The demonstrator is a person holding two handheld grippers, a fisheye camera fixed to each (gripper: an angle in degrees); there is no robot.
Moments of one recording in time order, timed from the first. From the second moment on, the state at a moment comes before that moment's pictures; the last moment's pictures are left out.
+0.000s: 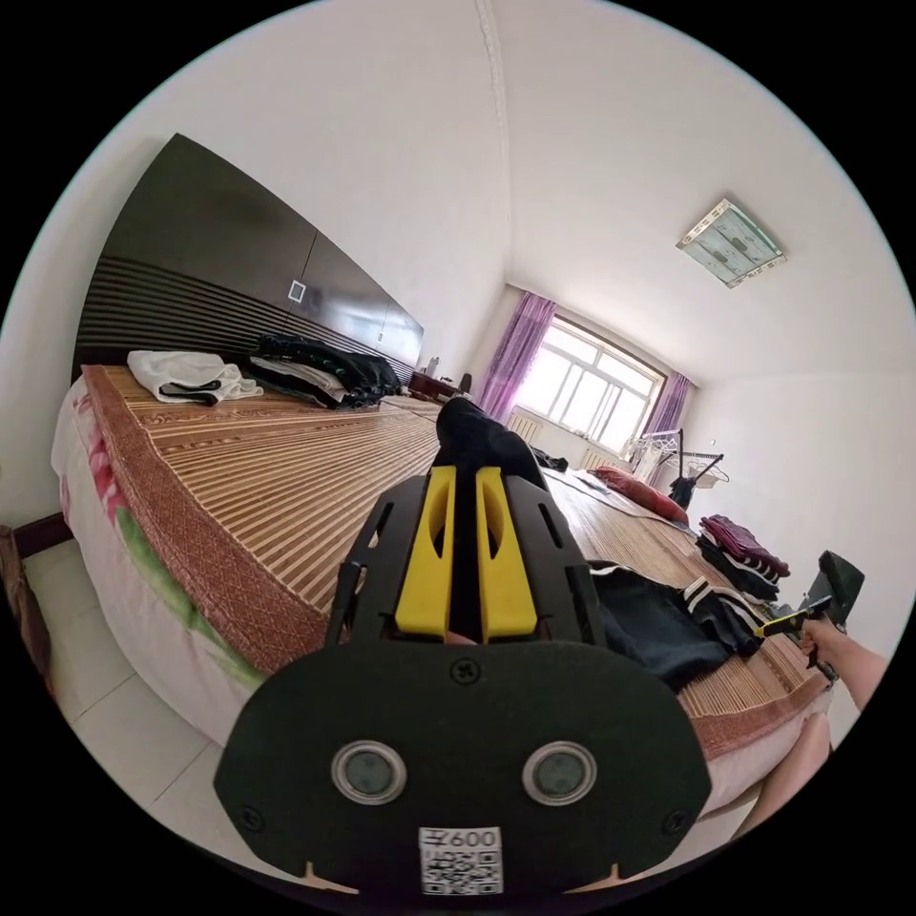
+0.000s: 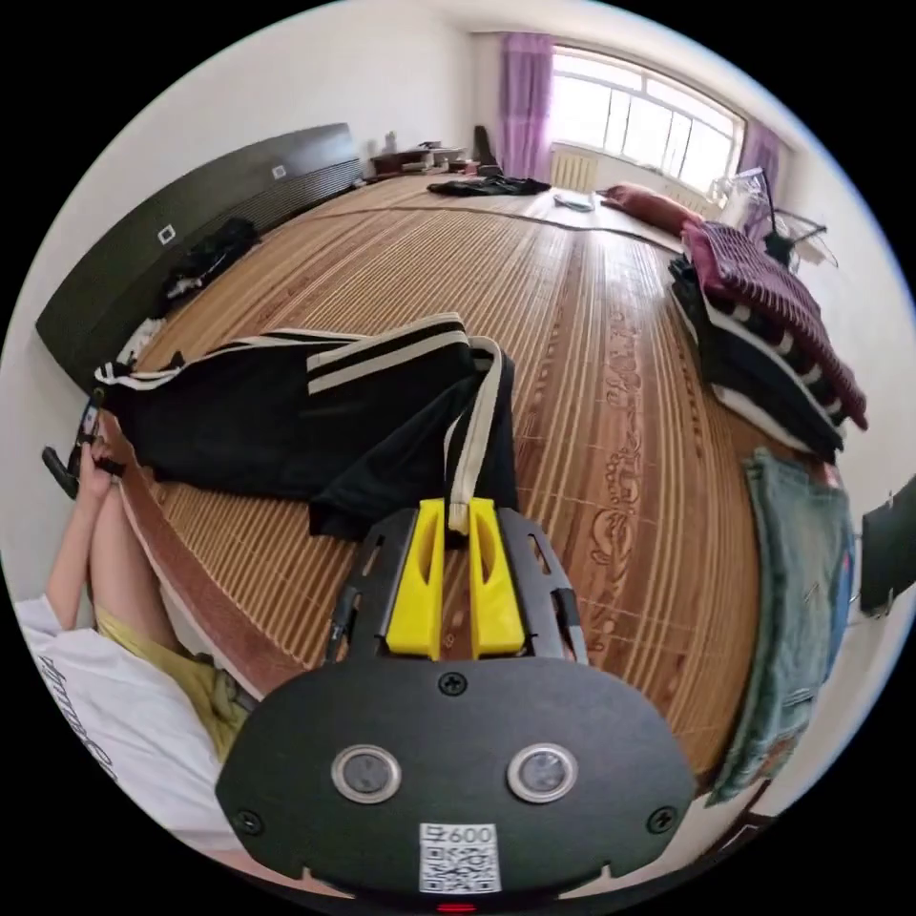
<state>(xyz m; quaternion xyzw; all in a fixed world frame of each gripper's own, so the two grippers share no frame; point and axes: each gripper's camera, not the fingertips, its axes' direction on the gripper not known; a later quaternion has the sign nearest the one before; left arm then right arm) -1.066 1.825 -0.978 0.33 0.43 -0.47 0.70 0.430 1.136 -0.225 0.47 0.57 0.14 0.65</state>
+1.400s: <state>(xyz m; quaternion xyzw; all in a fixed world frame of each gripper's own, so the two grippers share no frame) -0.943 1.801 -1.118 0.35 0.44 -0.44 0.70 0.270 1.075 -0.064 0.58 0.56 0.04 0.59</state>
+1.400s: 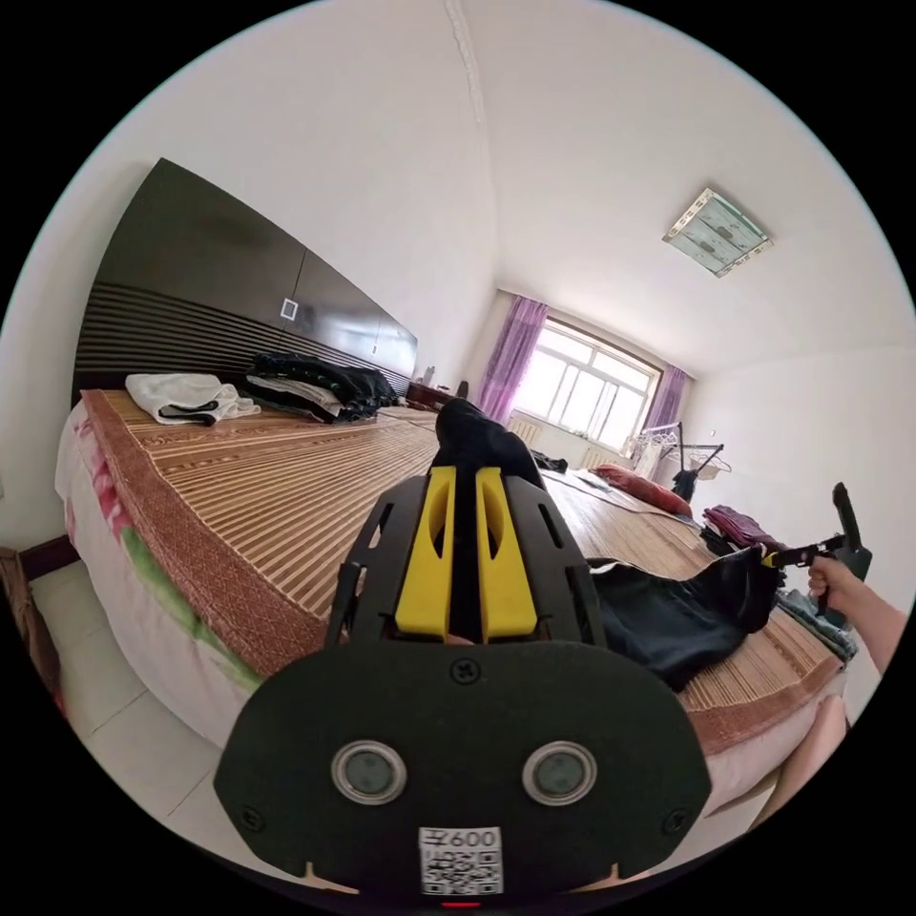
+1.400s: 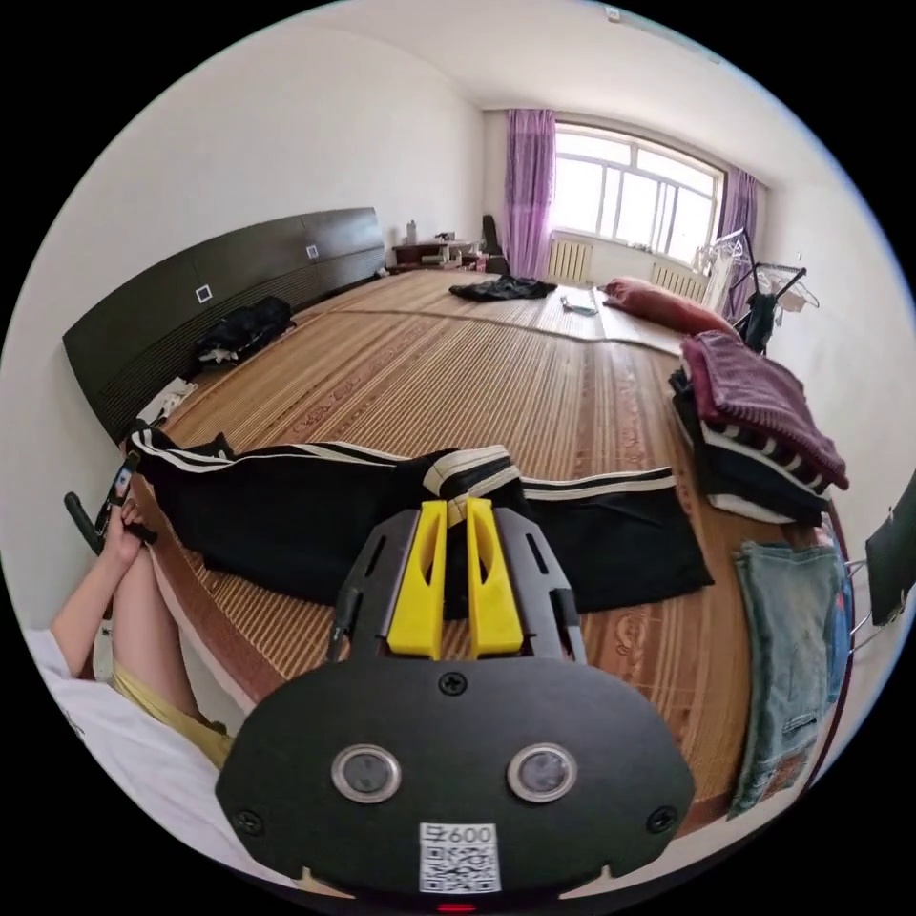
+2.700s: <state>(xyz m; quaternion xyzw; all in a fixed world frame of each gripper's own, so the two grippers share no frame) -0.988 1.865 -1.037 0.31 0.56 -0.37 0.67 0.363 1.478 0.028 0.68 0.52 0.14 0.50</state>
